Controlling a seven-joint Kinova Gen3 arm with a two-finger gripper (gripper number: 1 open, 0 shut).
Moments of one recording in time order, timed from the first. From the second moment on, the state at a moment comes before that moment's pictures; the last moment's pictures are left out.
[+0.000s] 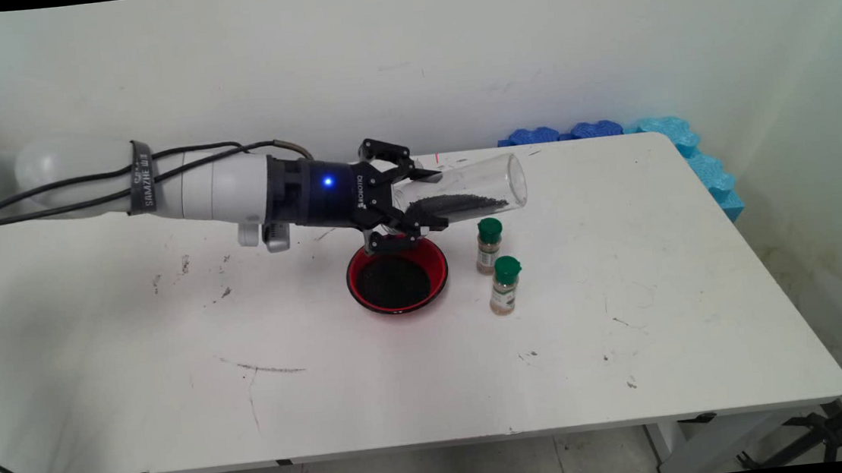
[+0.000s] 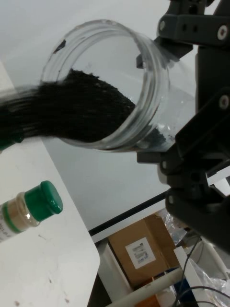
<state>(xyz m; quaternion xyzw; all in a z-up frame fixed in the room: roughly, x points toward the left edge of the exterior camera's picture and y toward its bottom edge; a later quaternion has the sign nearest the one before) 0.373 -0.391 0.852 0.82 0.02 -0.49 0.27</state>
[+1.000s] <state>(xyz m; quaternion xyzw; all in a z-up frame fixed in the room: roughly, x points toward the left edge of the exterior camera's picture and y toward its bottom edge) 0.376 -0.400 0.858 0.83 -0.11 -0.44 0.33</state>
